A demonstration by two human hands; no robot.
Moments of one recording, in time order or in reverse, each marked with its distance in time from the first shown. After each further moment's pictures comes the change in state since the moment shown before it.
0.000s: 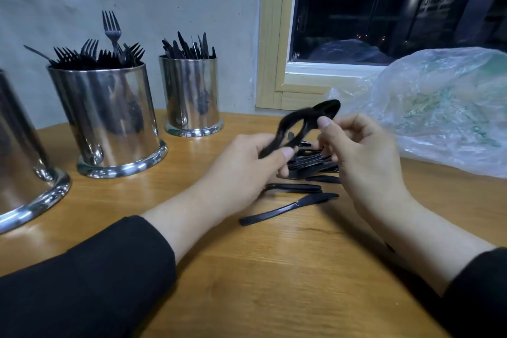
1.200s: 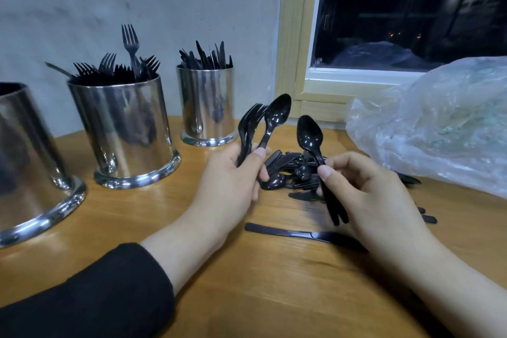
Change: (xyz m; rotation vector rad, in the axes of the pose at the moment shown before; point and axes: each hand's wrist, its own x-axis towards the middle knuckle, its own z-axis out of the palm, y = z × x) left_hand 0.009 -0.017 -0.001 -0.222 0.379 -0.149; right_hand -0.007 0.003 -0.007 -0.228 -0.303 0.044
